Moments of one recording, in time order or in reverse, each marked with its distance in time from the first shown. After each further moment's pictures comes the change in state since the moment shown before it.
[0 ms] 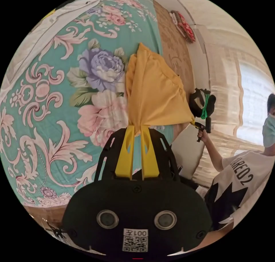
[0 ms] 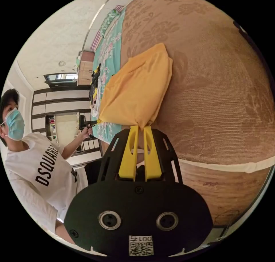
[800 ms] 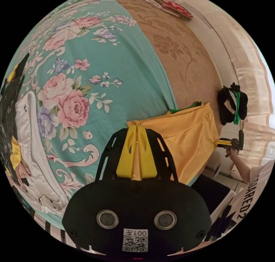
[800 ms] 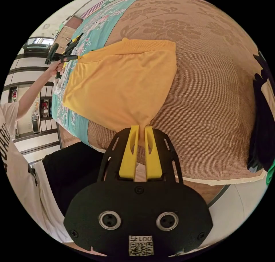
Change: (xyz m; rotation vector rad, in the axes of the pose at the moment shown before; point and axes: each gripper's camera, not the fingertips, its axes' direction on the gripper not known) left arm 0.123 -0.215 0.131 -0.044 -0.392 0.262; right arm -0.063 -0.073 0.031 -0.125 0.442 -0.183
